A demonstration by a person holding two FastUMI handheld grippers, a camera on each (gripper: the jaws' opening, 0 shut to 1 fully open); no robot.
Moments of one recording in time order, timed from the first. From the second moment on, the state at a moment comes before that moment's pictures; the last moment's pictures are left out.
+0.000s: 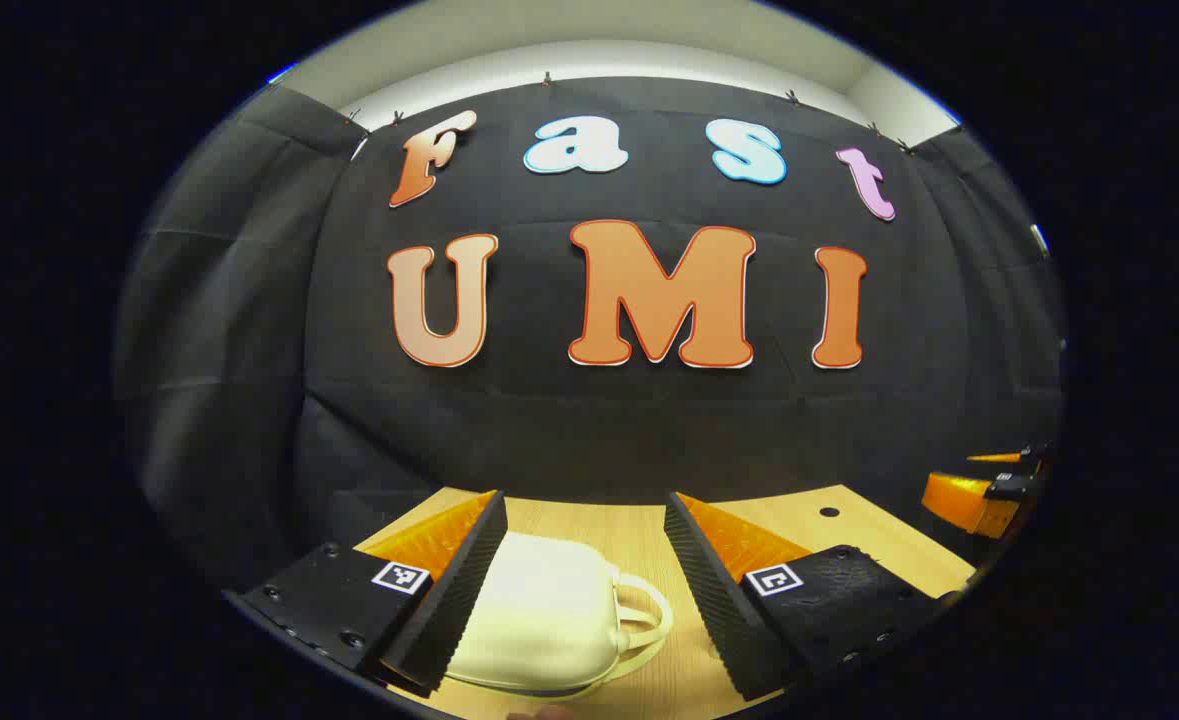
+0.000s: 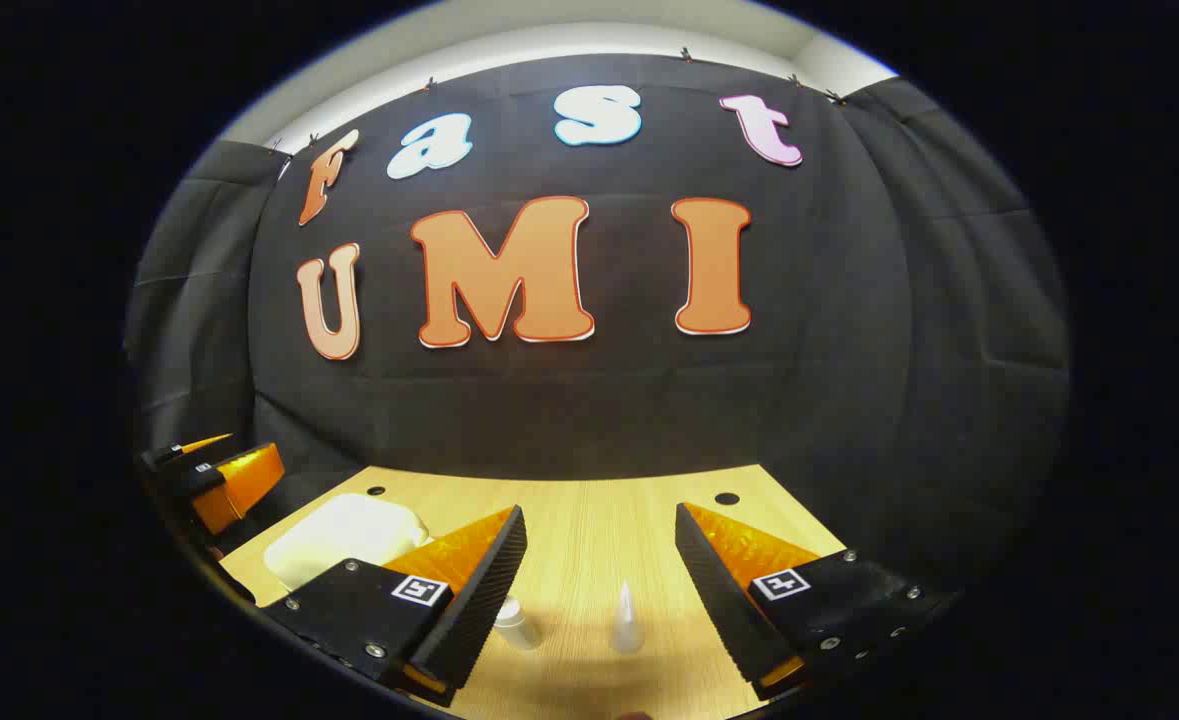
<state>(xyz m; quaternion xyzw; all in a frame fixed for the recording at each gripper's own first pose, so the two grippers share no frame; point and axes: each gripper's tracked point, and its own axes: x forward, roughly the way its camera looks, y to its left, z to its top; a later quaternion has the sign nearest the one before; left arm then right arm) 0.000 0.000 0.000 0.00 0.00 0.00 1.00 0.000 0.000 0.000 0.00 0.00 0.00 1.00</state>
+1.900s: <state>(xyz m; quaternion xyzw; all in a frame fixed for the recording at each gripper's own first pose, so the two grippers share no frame) 0.004 -0.069 -0.116 0.33 0.06 -0.08 0.94 -0.009 -0.057 -0.049 -0.05 0.05 -0.07 1.00</state>
